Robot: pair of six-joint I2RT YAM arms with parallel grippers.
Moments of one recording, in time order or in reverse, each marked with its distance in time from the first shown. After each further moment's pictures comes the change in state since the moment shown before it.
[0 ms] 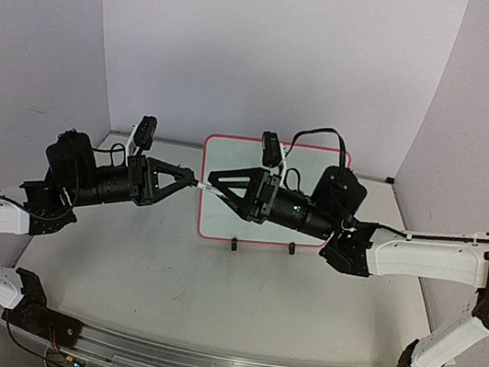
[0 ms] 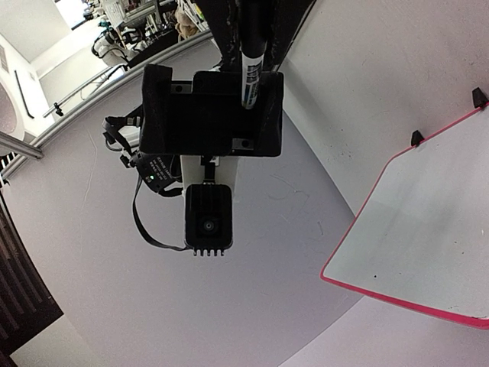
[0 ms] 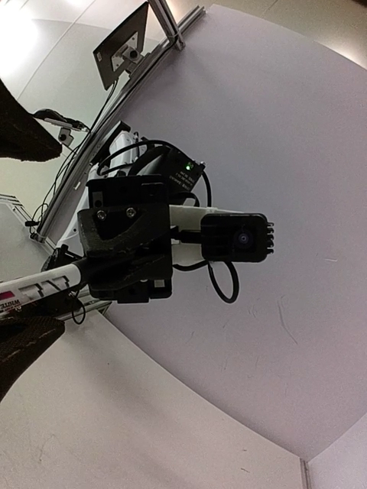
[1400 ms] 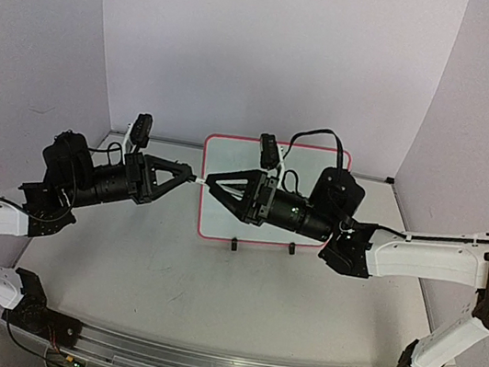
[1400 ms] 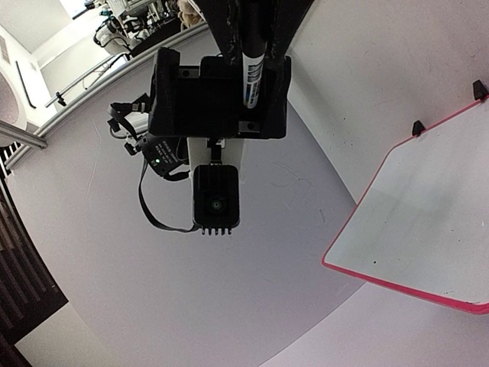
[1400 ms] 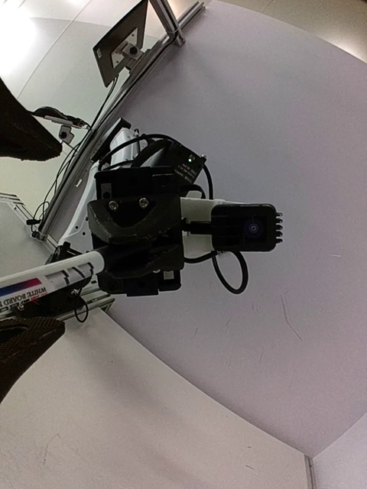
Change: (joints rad) left arm -0.003 -0.011 -0.014 0.037 -0.035 -0.023; right arm 0.011 0.000 0.000 -0.018 0.015 -0.005
